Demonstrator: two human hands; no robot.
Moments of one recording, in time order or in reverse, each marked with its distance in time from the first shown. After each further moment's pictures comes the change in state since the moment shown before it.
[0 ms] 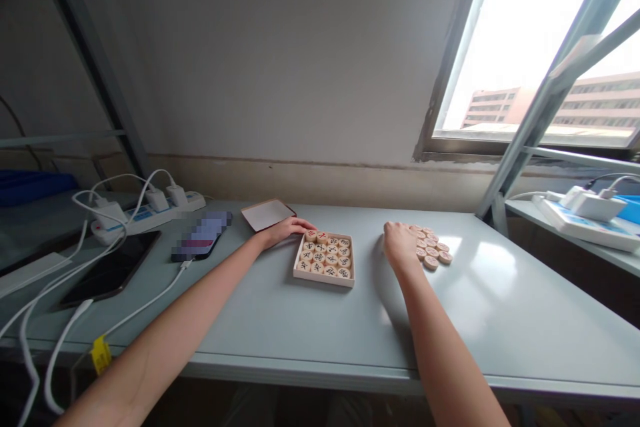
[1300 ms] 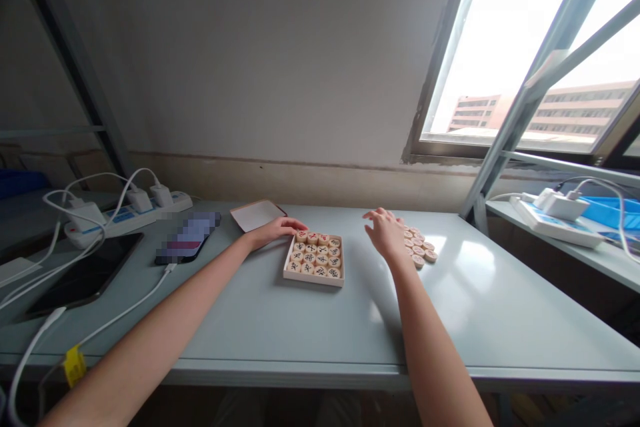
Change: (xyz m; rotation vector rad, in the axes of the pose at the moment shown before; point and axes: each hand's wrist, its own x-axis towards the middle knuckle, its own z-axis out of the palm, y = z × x) left_hand -0.003 0.001 -0.001 0.007 -0.029 0.042; right_hand 0.009 0.007 0.004 0.301 0.233 -0.150
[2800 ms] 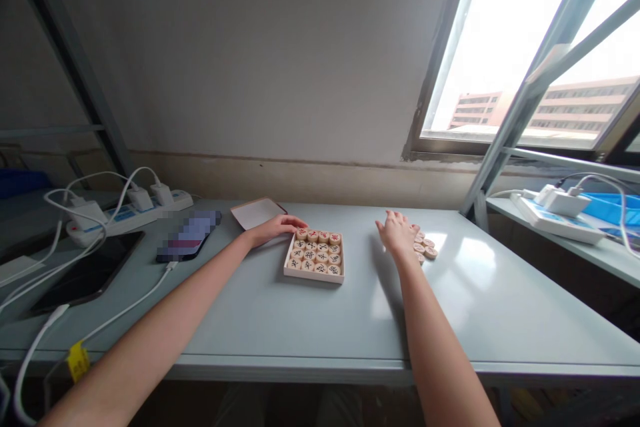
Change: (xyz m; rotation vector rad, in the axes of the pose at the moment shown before) left_hand 0.003 -0.006 -0.002 -0.023 -0.006 0.017; right_hand 0.004 0.022 0.014 -0.100 -0.048 0.298
